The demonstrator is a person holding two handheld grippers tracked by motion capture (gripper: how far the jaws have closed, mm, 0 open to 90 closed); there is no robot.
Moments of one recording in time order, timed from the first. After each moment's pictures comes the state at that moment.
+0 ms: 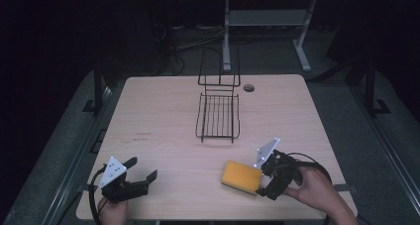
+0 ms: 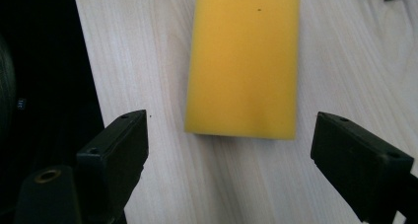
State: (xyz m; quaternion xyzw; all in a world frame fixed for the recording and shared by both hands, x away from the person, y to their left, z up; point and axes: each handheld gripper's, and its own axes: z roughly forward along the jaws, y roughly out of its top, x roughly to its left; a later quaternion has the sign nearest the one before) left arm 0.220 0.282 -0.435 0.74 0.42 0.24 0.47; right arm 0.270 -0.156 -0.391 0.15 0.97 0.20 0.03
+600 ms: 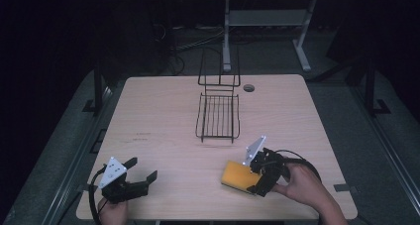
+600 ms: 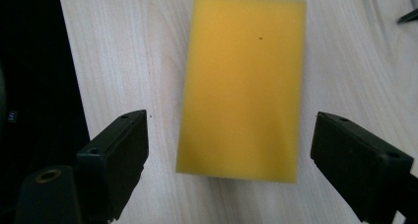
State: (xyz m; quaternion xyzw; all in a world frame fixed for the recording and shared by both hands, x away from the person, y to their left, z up) left arm 0.219 0.281 -0.435 0.74 0.42 0.24 0.47; right arm 0.282 -0.132 -0.399 0.14 0.97 0.19 0.02
